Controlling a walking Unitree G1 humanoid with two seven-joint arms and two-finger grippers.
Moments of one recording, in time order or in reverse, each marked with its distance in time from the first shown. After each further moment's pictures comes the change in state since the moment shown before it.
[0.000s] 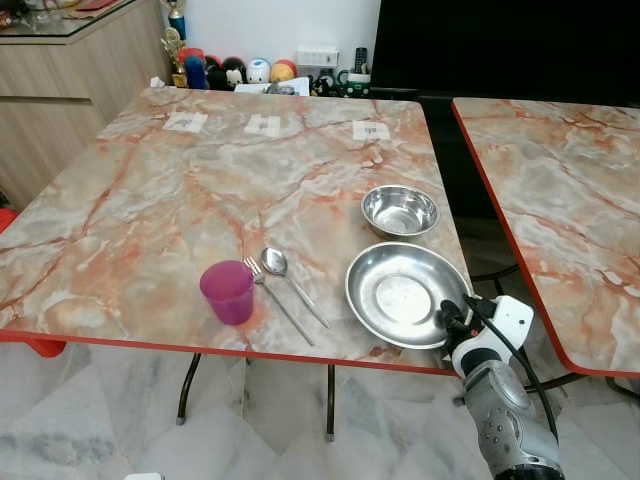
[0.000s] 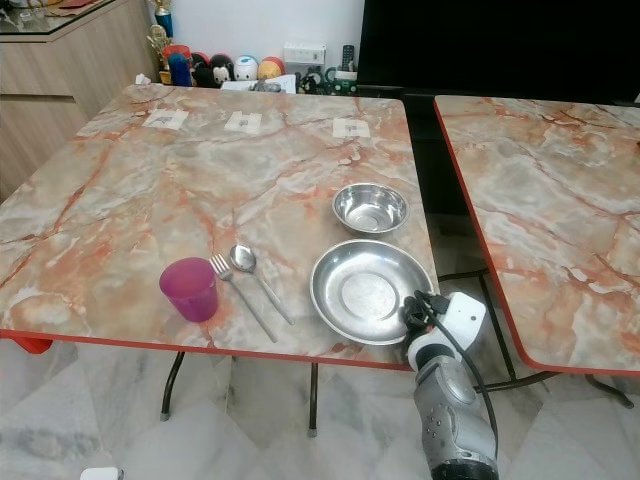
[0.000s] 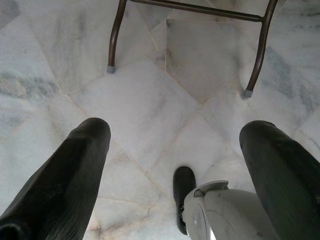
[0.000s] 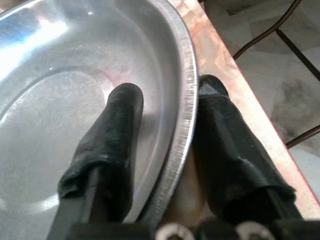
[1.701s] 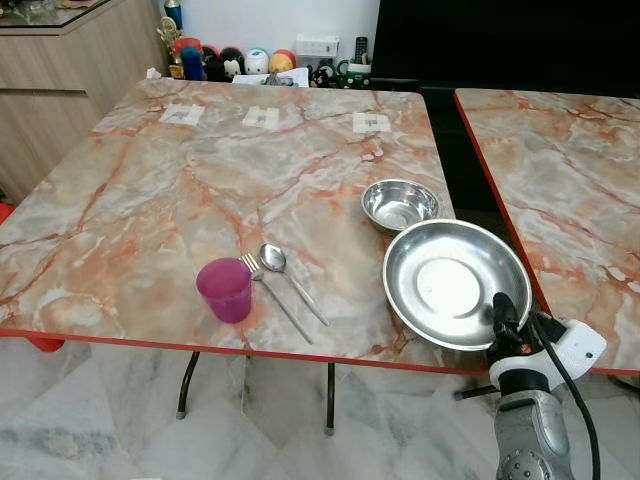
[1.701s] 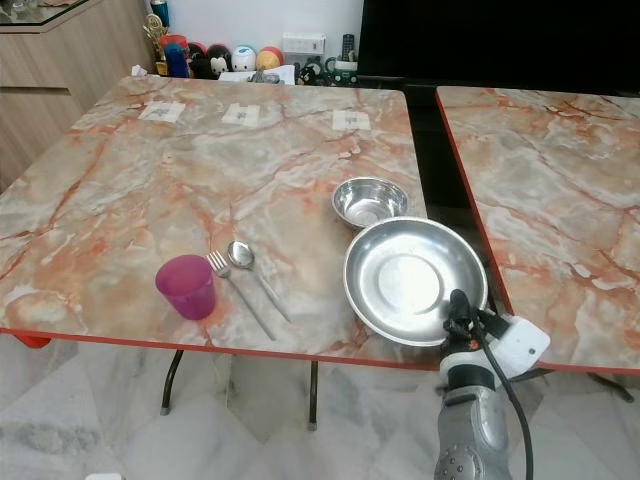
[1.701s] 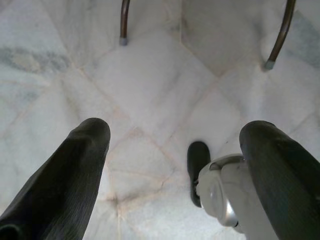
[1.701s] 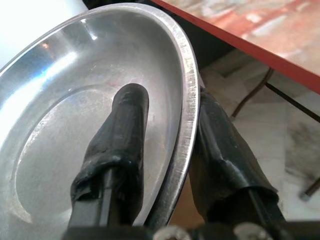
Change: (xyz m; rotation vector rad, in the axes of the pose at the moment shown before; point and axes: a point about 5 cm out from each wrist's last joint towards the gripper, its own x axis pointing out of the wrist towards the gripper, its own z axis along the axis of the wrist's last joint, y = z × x) left arm -0.001 0.003 -0.011 0.035 0.099 0.059; right arm -0.043 -0.011 0.023 0.161 -0.338 0.041
